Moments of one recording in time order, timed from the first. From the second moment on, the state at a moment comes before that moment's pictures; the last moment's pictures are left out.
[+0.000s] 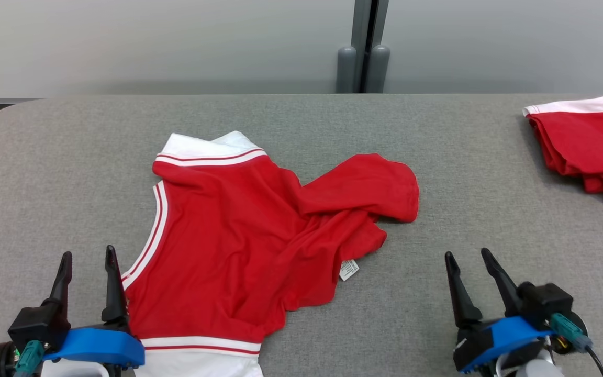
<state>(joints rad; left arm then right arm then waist) -0.07 0.17 0.01 0.30 -0.24 -0.03 -0.26 -0.14 -0.05 0.05 0.40 0.17 0.13 -0.26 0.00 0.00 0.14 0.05</state>
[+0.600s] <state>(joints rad) -0.10 0.10 0.06 0.33 -0.17 -0.10 -0.26 -0.45 -0.05 0.25 0.83 0.16 0.13 -0.25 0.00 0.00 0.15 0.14</state>
